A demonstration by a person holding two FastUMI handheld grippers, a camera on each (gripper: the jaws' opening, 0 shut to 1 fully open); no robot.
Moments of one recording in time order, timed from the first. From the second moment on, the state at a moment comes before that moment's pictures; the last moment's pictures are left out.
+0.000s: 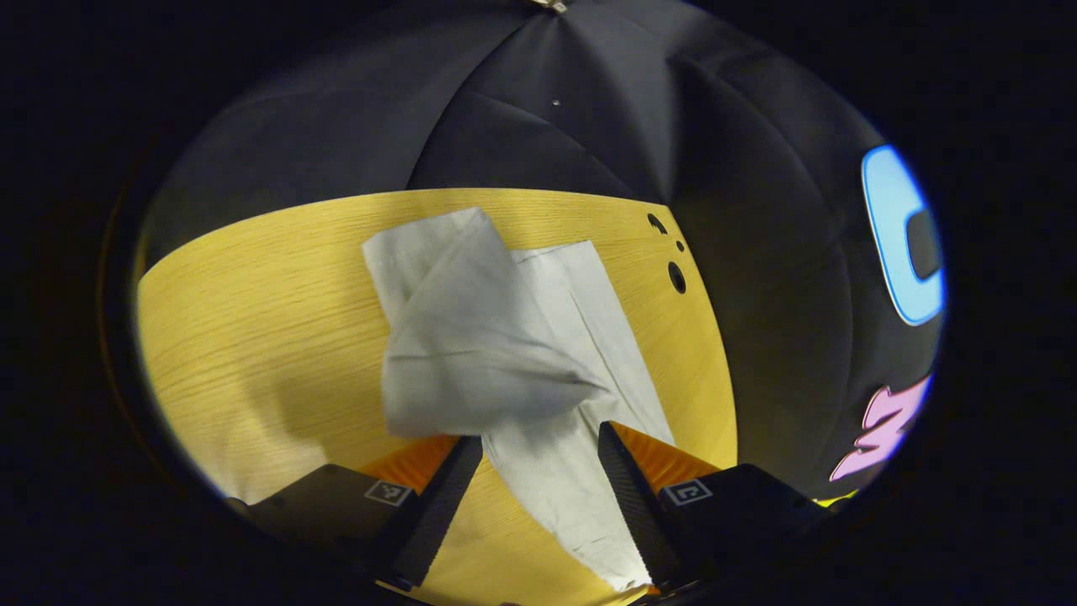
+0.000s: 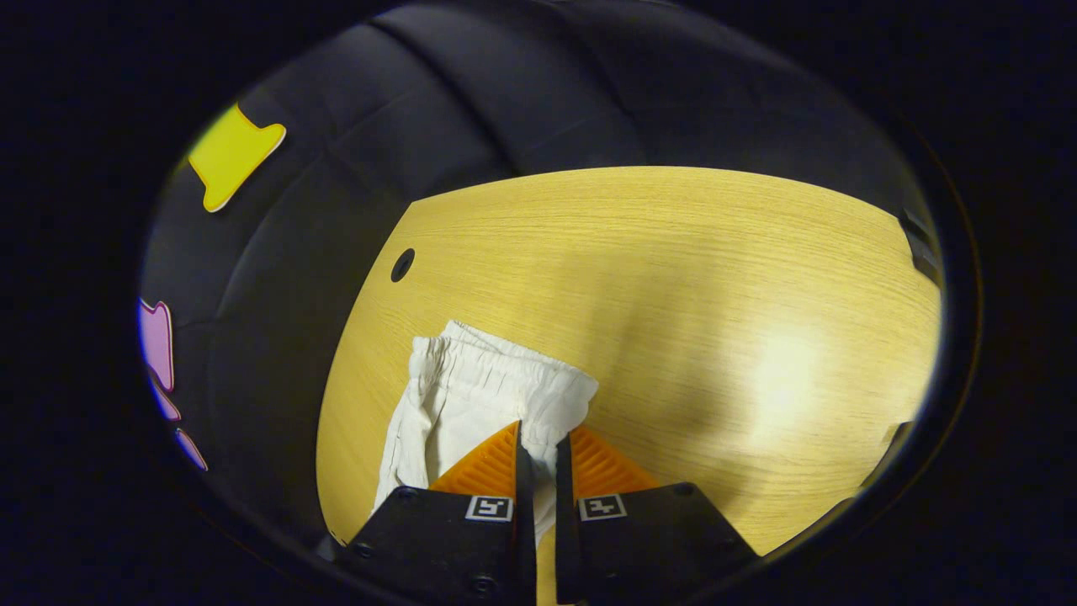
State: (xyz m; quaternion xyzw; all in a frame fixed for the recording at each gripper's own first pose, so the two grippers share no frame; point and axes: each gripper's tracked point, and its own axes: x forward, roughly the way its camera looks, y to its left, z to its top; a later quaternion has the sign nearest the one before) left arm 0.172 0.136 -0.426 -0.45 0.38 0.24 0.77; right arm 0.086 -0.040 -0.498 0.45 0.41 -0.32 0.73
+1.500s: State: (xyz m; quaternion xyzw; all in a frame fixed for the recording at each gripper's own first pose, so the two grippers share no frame) left arm 0.176 0.142 -0.445 -0.45 0.40 0.20 0.77; right arm 0.113 0.024 -0.339 0.31 0.29 -0.15 0.89
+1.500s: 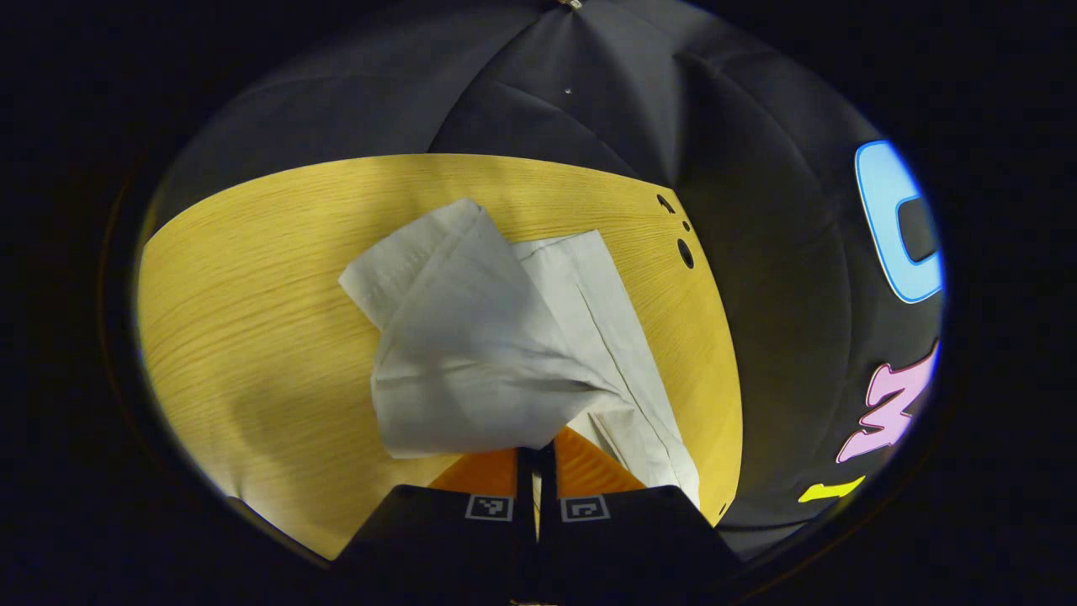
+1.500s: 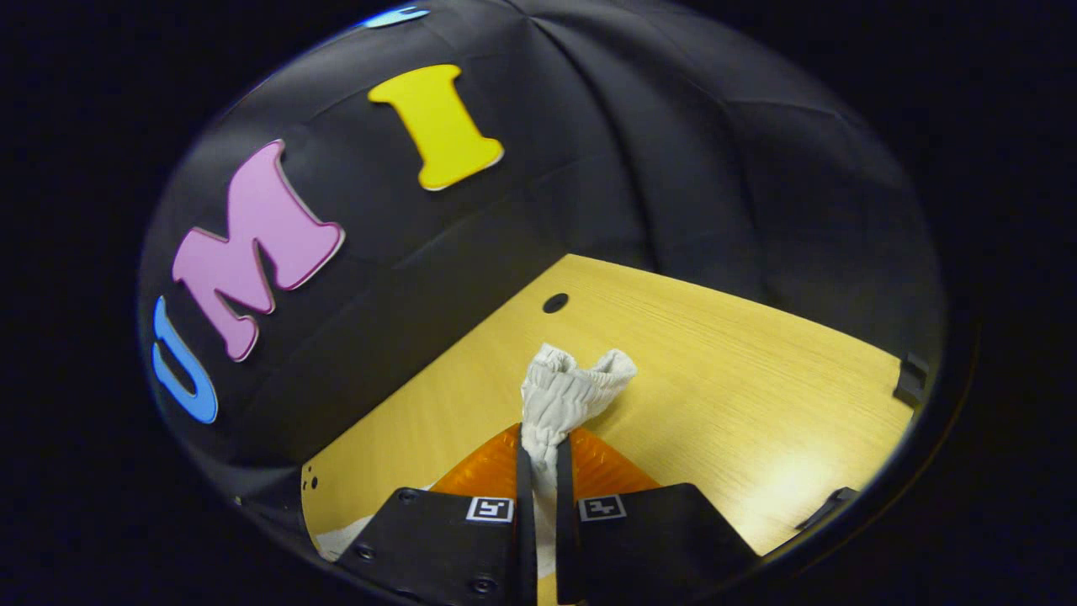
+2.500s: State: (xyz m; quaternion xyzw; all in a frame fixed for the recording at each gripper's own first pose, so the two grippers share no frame) left arm 0.173 0.146 -0.442 -0.46 0.40 0.18 0.77; right arm 0.100 0.303 -0.372 0.10 0.37 0.15 0.91
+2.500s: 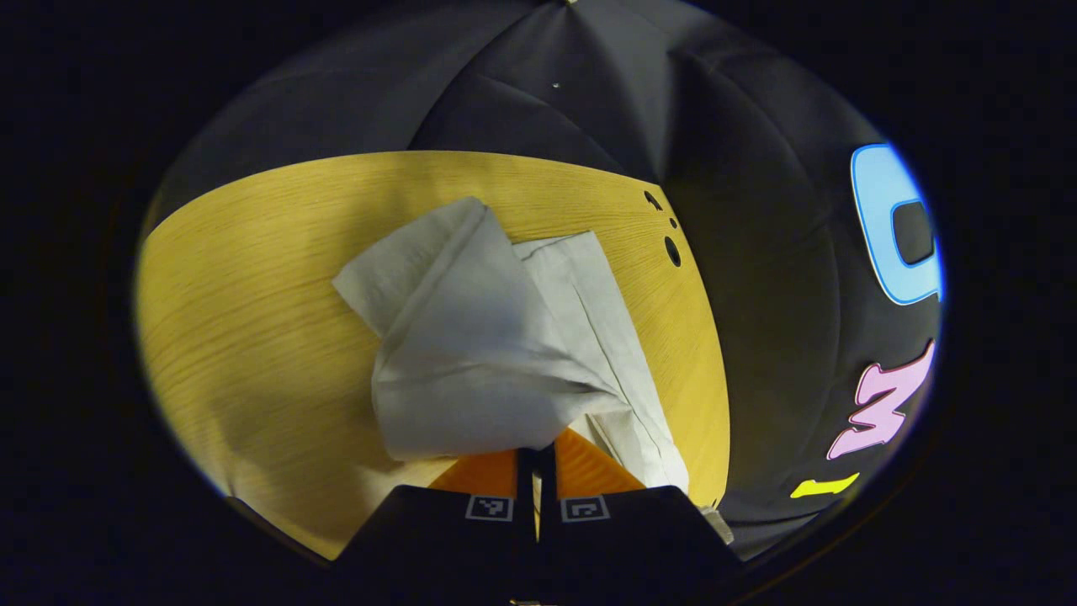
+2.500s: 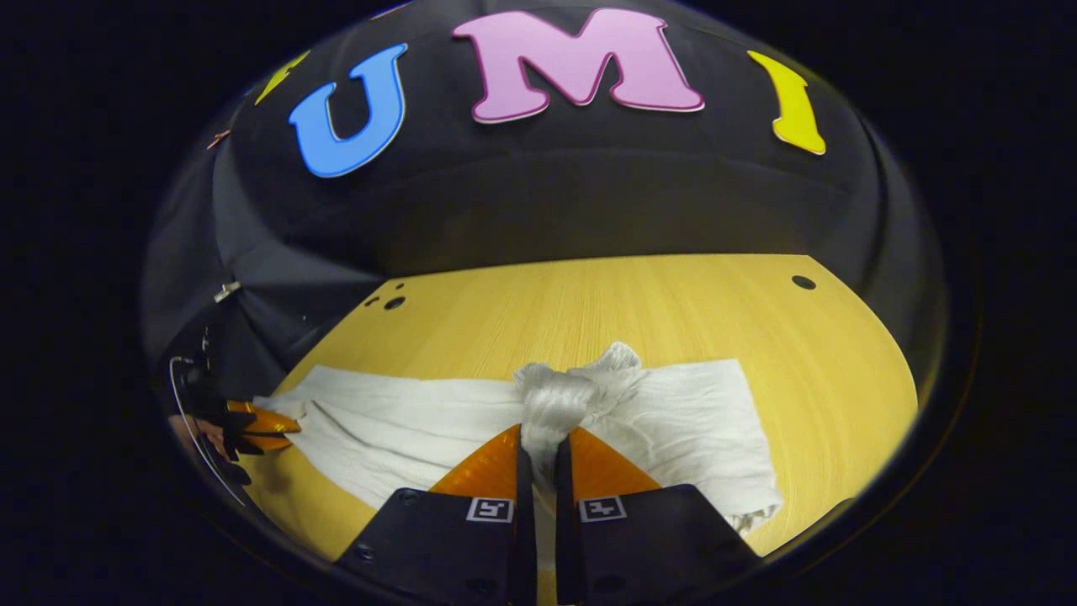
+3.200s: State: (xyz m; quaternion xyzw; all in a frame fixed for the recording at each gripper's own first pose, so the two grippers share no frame) left arm 0.174 0.147 -0.440 -0.51 0.38 0.18 0.75; right arm 0.042 0.353 -0.342 0.23 0.42 0.28 0.83
